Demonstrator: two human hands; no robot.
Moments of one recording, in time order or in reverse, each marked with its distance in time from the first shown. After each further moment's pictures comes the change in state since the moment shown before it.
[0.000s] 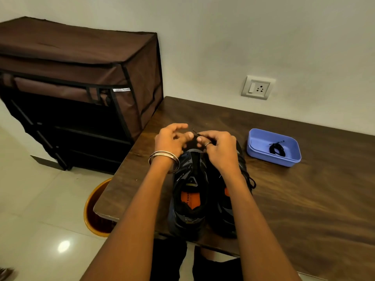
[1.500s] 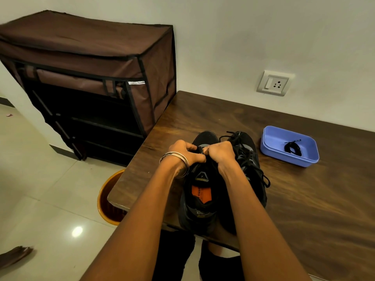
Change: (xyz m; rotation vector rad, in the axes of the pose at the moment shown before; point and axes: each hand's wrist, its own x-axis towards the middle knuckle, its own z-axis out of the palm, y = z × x) left_hand -0.013 -0.024 -0.009 0.259 -0.252 -0.292; right_hand 0.031 0.060 0.080 0.021 -0.068 0.747
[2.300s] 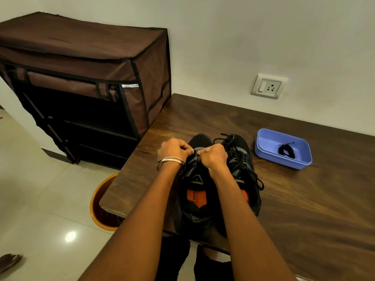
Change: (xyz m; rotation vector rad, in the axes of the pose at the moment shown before) left_hand 0.023 -0.007 0.012 0.255 0.338 0.076; right_hand -0.036 -0.017 -0.013 -0.023 0.031 -0.070
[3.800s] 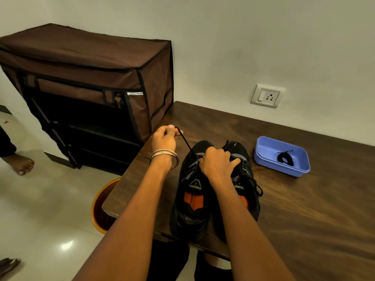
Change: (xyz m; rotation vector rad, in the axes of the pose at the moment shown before) left_hand 0.005 0.021 -0.036 -0.897 0.201 -0.126; right_hand -0.033 -0.009 -0.023 -0.724 0.096 -0.340
